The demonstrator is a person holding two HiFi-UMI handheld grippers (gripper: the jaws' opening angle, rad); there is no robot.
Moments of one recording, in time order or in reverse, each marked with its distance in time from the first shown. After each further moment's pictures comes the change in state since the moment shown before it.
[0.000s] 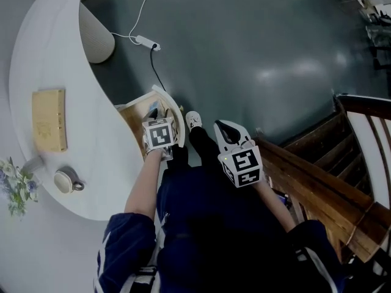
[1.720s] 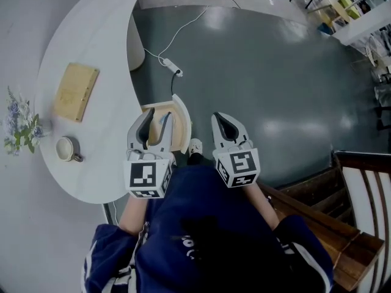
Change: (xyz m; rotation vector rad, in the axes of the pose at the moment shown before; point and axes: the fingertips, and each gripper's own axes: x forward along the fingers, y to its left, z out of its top) left arm -0.291 -0.043 0.113 0.127 -0.834 0.027; right arm -0.038 0.037 0.120 -0.138 -0.385 0.088
